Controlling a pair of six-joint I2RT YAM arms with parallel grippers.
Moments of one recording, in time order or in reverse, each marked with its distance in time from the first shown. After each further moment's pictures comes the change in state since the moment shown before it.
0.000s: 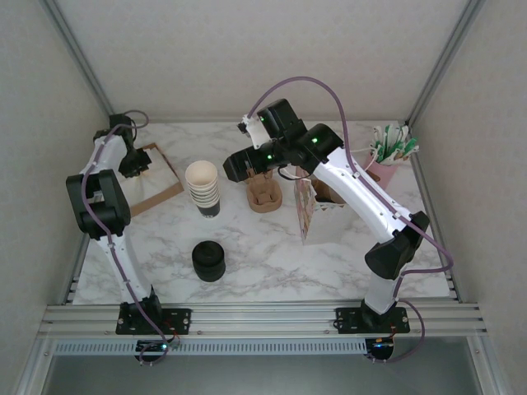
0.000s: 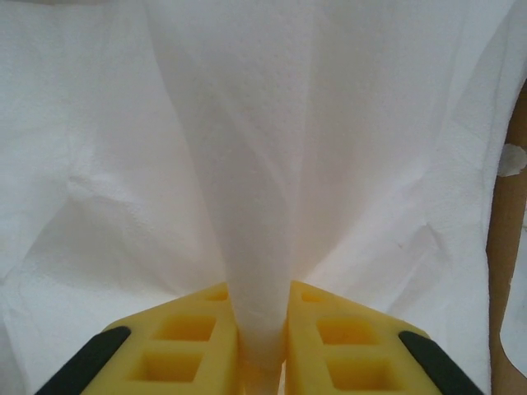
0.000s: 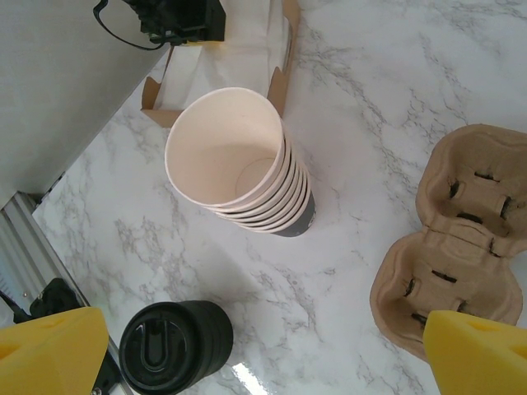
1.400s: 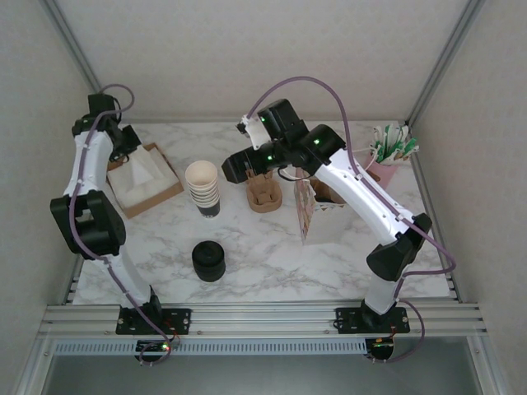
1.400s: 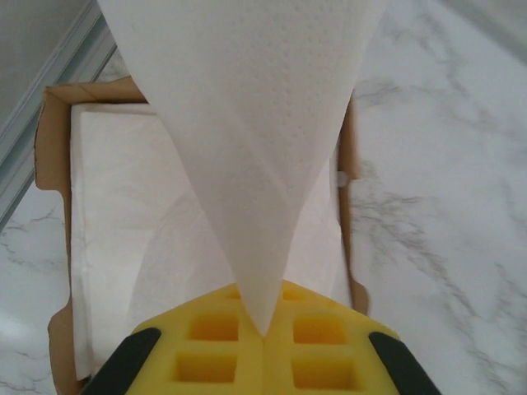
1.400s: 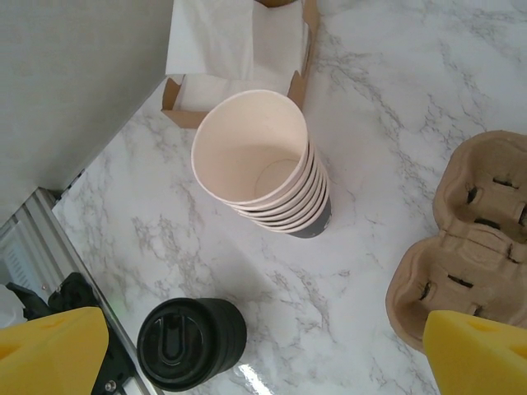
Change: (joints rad) left arm -0.001 -0.269 0.029 -0.026 0.062 -0.010; right arm 0.011 -0.023 0.000 0.006 -0.024 0.000
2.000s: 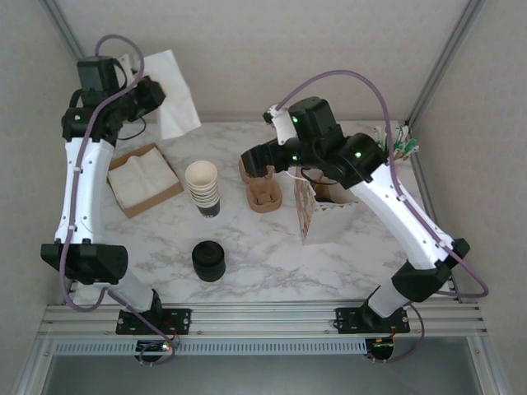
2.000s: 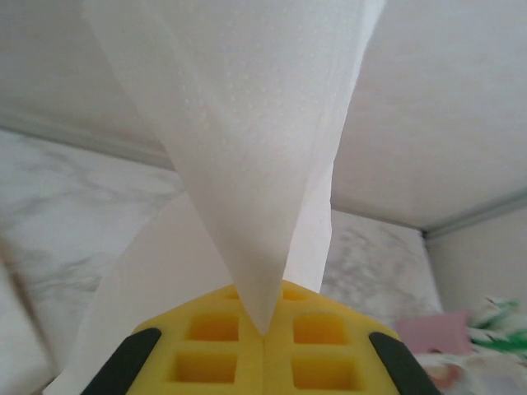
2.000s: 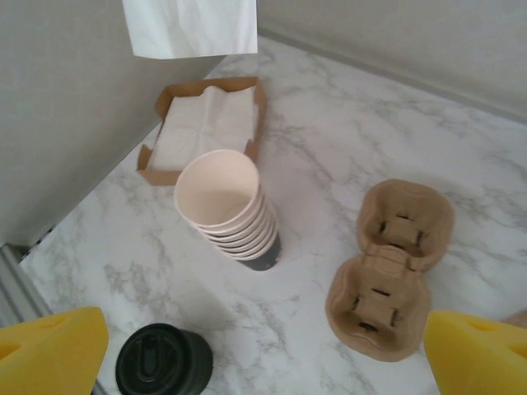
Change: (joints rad) left arm -0.253 -0.229 0.247 0.080 0.313 -0.109; right arm 0.002 -0.230 -0.085 0.031 0.200 0.005
